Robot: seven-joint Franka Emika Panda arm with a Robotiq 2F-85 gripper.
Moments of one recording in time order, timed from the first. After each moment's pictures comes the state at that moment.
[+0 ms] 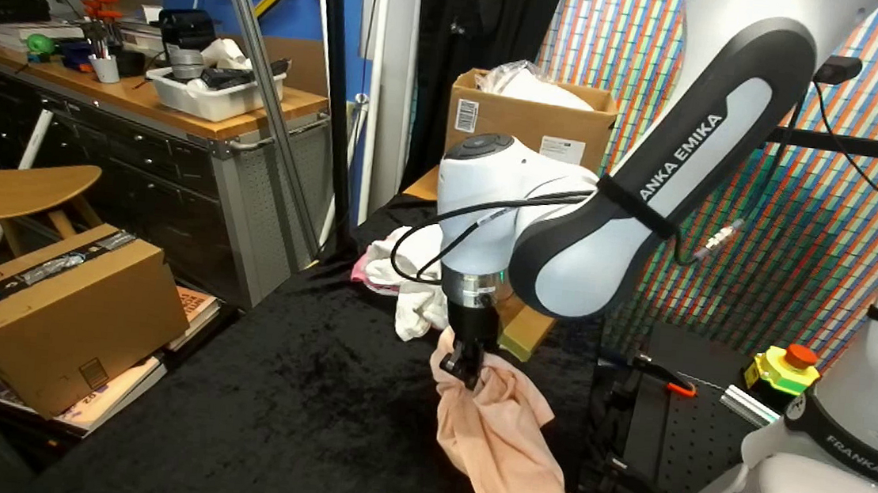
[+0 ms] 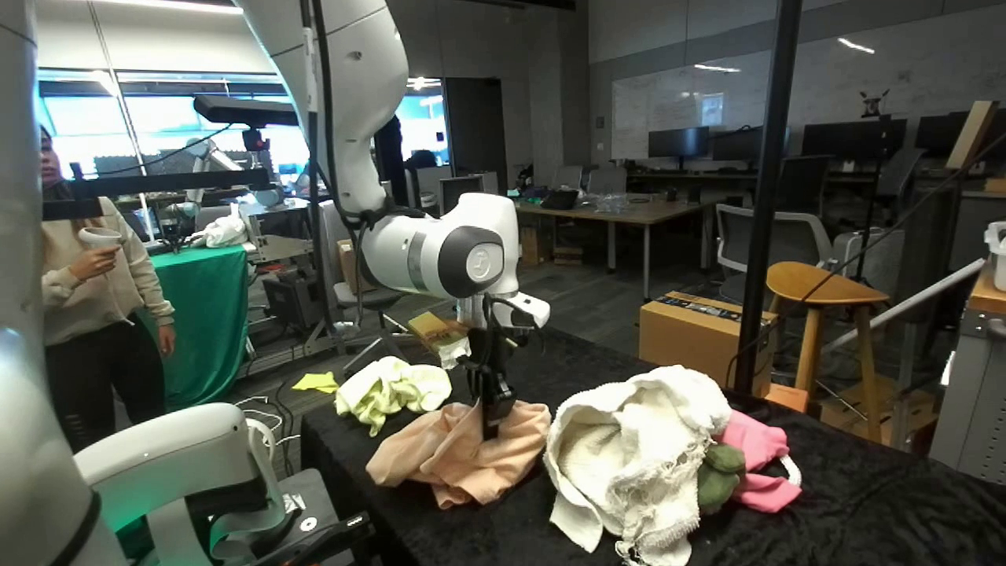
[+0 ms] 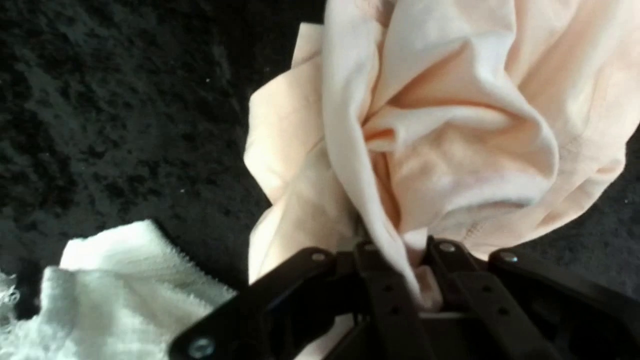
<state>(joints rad) 0.27 0.23 0.08 -2.45 -0.09 2.55 0.47</state>
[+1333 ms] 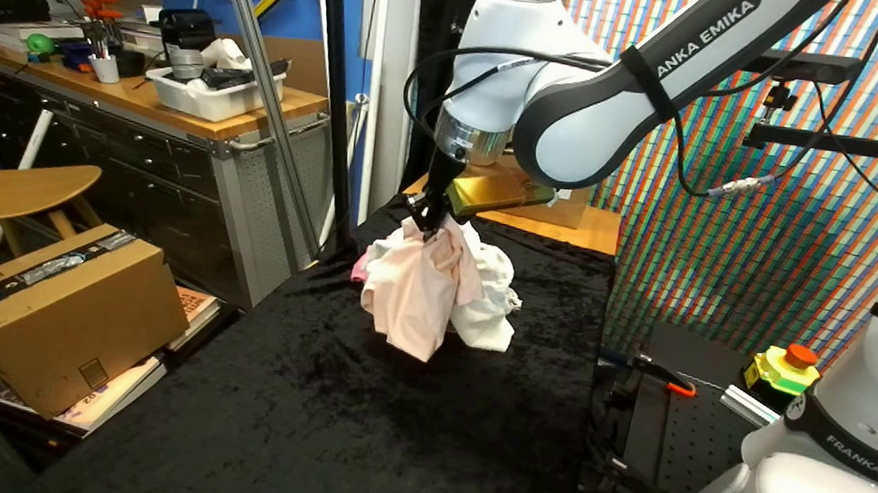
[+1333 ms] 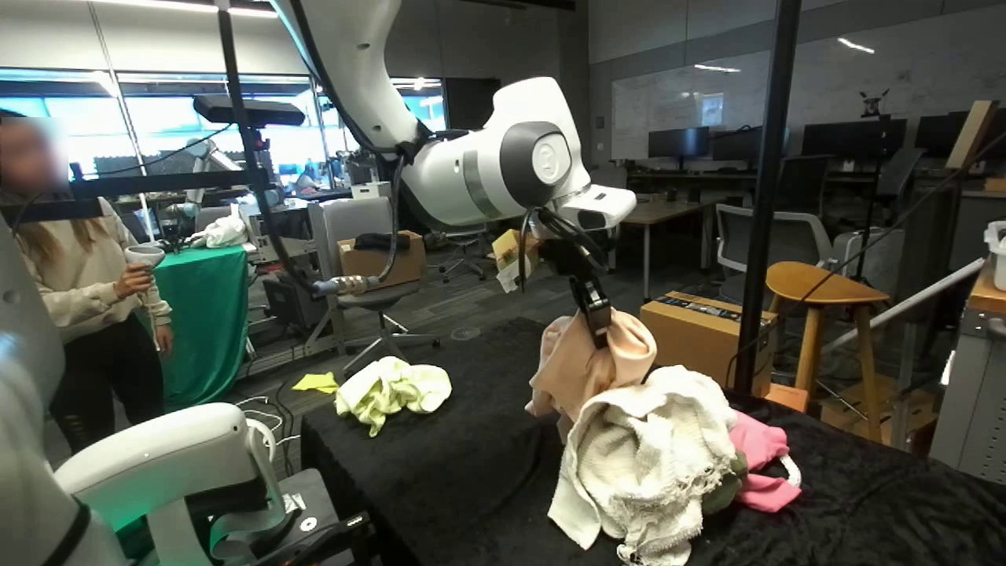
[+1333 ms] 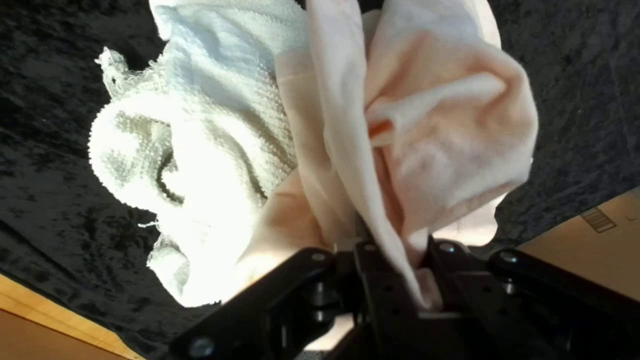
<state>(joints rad) 0.10 0.07 0.04 -2.33 -0.32 2.64 0.89</state>
